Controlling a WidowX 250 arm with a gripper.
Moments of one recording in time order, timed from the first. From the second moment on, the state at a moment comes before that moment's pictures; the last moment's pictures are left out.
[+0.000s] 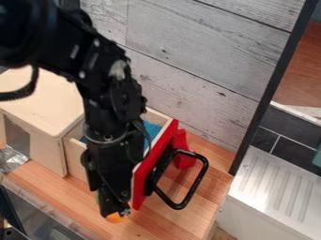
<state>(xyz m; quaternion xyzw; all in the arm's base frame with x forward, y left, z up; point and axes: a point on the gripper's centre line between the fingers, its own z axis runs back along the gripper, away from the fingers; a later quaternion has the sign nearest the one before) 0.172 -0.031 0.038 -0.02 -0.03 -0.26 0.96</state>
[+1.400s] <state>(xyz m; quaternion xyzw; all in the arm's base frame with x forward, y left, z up) 0.173 -0.064 -0.019 -0.01 0.00 -0.32 0.95</state>
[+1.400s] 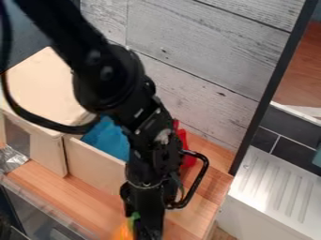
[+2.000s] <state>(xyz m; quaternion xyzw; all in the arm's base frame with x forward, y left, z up) 0.176 -0.065 -0.022 -0.01 0.00 -0.33 0.94</state>
